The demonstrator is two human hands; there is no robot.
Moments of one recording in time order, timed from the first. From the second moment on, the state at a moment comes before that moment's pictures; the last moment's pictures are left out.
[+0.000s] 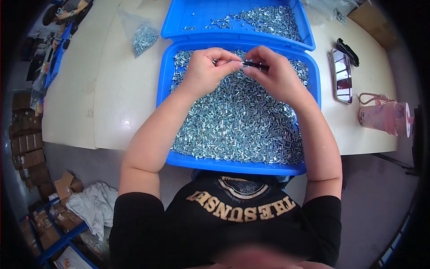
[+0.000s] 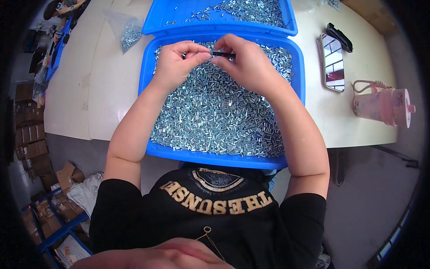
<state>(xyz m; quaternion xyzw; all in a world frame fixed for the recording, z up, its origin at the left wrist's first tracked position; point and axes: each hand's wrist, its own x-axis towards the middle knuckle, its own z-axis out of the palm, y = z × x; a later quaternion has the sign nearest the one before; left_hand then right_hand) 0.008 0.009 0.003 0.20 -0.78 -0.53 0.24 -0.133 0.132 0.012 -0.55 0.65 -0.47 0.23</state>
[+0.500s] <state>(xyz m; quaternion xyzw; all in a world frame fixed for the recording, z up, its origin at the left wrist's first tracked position) 0.007 0.009 0.001 0.21 -0.76 -0.56 0.24 -0.135 0.131 0.014 -0.57 0.69 -0.41 0.19</state>
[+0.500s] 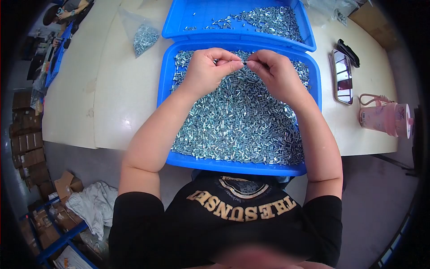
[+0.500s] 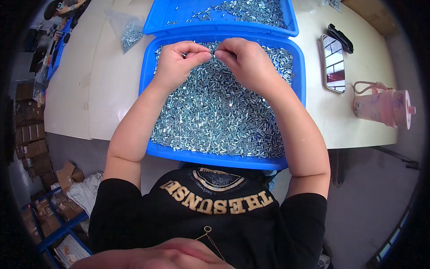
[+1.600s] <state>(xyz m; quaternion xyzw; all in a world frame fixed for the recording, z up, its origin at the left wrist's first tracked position) 0.006 0.006 -0.010 0.18 -0.78 -0.55 0.23 -0.134 0.134 0.021 -0.58 0.73 -0.31 0.17</state>
